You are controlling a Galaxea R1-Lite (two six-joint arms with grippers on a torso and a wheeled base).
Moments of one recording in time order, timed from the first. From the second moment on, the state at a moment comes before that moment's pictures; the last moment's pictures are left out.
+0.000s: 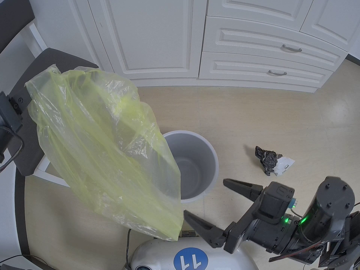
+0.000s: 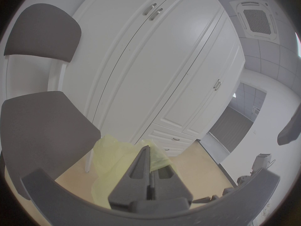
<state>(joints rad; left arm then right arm) -0.30 1.06 -0.59 -0.78 -0.20 -0.36 1.07 1.61 -0.40 -1.14 -0.29 0.12</state>
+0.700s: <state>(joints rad) -0.41 1.04 -0.64 -0.80 -0.12 -0.37 1.13 1.89 -0.40 -1.32 -0.41 0.18</state>
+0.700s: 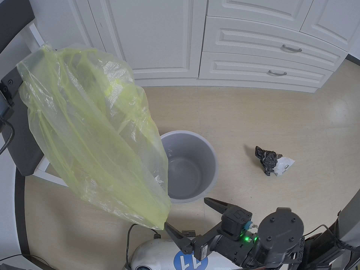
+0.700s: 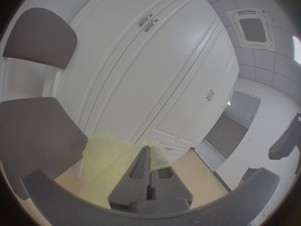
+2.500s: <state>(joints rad) -0.49 0.98 -0.63 -0.87 -0.12 -0.35 0.85 1.95 -0.64 -1.38 -0.37 0.33</state>
